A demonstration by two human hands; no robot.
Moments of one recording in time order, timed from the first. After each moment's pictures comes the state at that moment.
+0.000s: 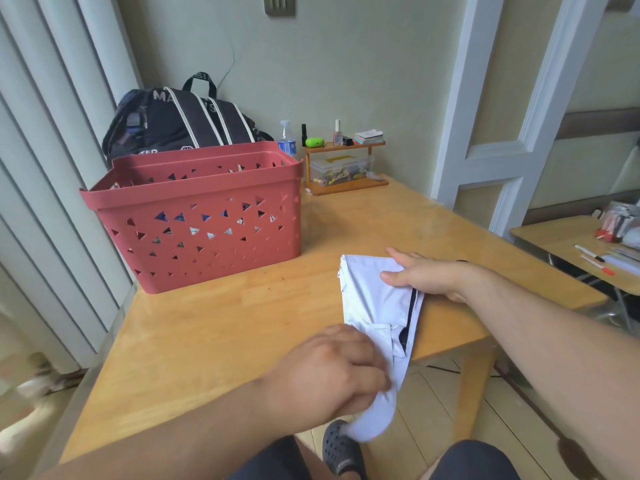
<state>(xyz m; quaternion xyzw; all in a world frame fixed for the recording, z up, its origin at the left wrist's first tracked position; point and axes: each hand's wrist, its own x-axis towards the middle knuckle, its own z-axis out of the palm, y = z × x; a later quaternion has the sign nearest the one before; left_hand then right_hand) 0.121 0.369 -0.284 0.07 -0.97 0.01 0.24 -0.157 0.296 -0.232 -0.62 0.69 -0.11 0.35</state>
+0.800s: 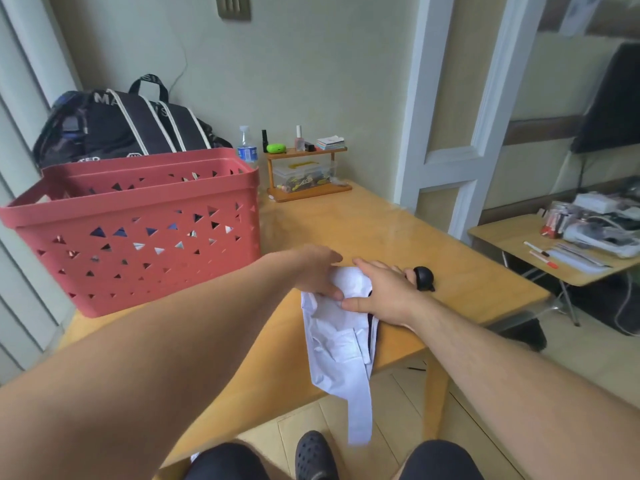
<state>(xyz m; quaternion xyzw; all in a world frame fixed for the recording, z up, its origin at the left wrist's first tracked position) 0.018 0.226 -0.200 0.42 -0.90 -0.05 -0.11 -0.146 0.314 -0.258 -0.66 0.73 -0.14 0.11</state>
